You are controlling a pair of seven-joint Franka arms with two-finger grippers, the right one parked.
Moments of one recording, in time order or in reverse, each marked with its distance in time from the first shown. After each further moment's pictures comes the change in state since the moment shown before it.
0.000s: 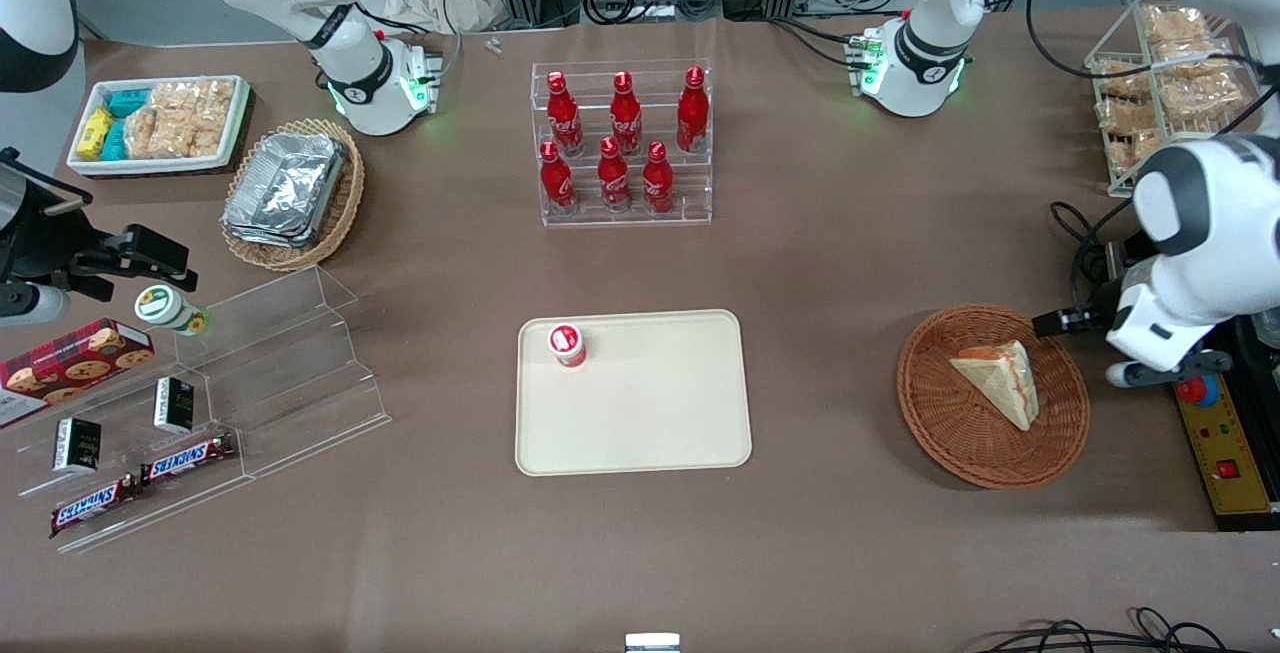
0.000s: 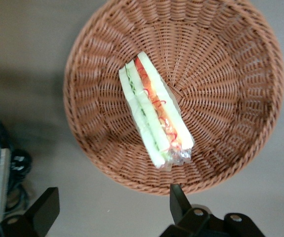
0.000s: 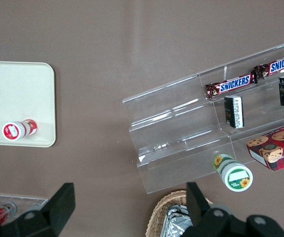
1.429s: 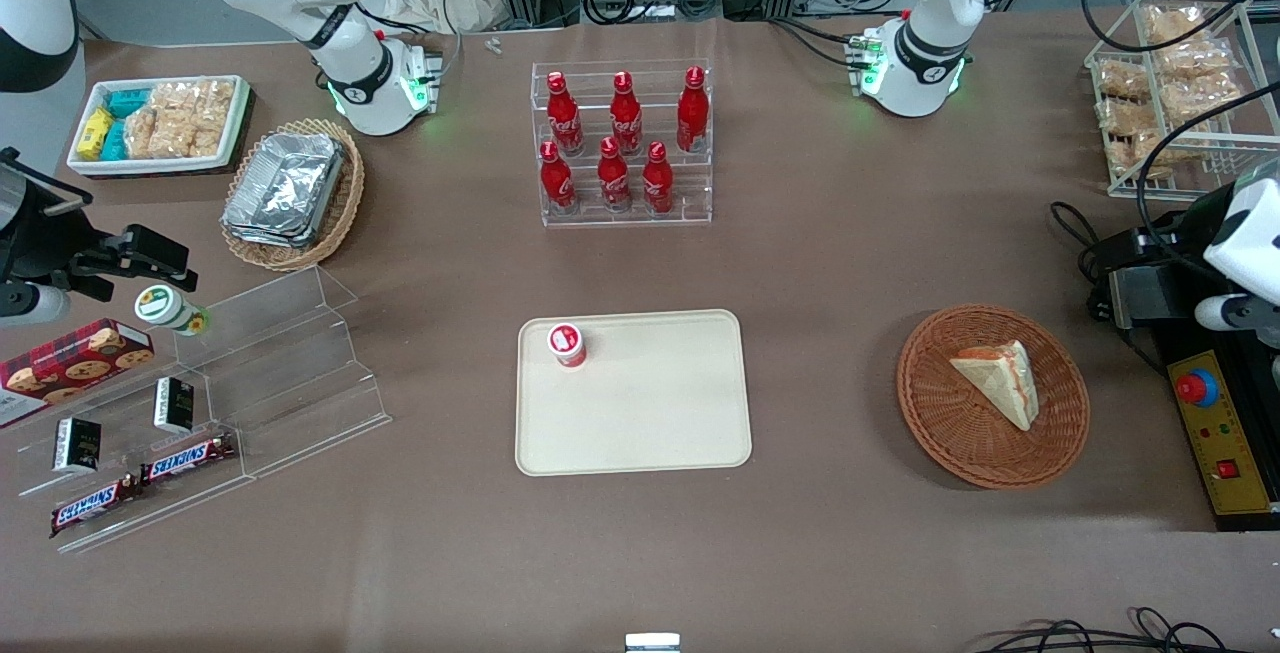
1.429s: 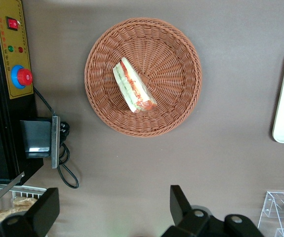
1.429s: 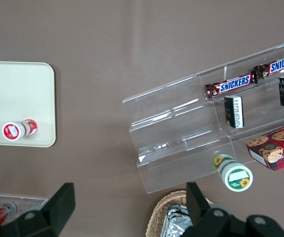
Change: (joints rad) arm -0.003 -0.104 -0.099 0.504 0.066 -0.623 0.019
